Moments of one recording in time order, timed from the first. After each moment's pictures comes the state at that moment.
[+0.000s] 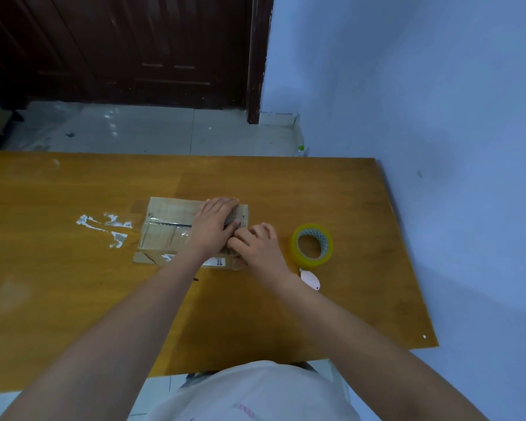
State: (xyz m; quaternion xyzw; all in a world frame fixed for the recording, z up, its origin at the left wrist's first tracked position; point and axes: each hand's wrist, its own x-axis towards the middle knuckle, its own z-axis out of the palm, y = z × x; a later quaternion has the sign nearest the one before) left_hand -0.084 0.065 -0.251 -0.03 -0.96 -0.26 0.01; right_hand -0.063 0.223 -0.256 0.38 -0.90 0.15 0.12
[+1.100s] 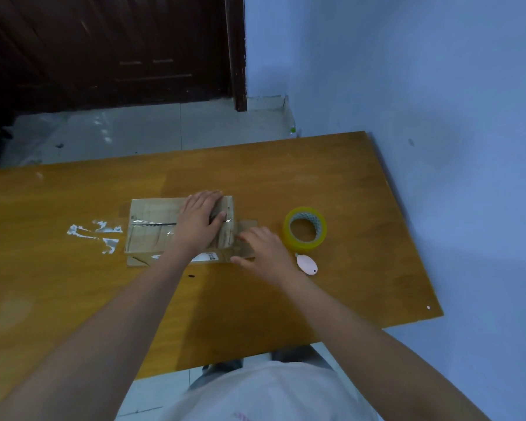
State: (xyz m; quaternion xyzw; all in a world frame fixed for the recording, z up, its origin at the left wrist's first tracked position) left_hand -0.083 0.064 -0.250 -0.03 -0.97 -0.23 -0.01; right_hand -0.054 0.252 -0.261 0.25 -0.93 0.26 -0.09
